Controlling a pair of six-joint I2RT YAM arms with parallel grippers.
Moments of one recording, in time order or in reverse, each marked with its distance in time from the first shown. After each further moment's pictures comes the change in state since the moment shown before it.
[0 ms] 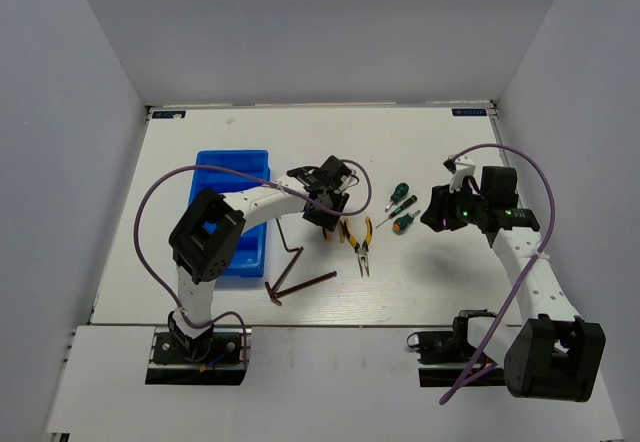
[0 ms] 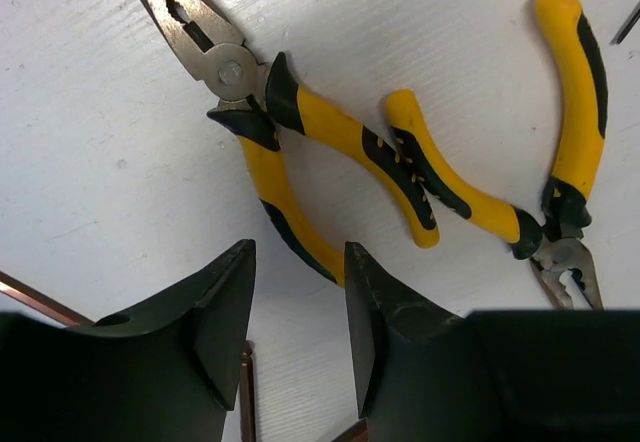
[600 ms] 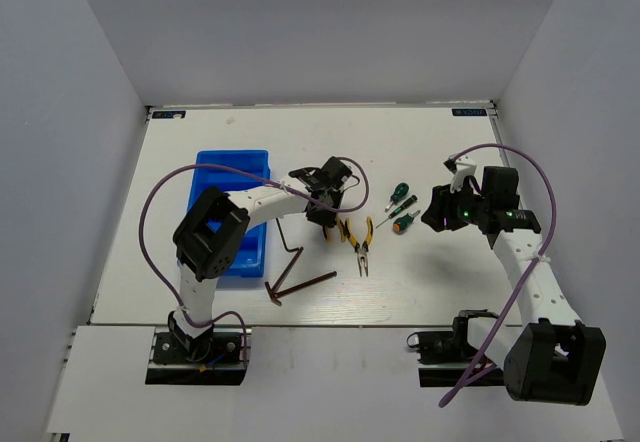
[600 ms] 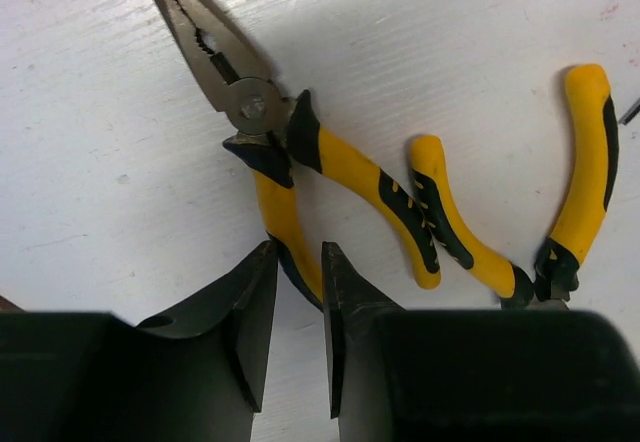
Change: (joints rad) left arm 0.005 0.032 0.000 0.048 -0.034 -0.121; right arm -0.001 -0.016 0.000 0.000 -0.001 -0.008
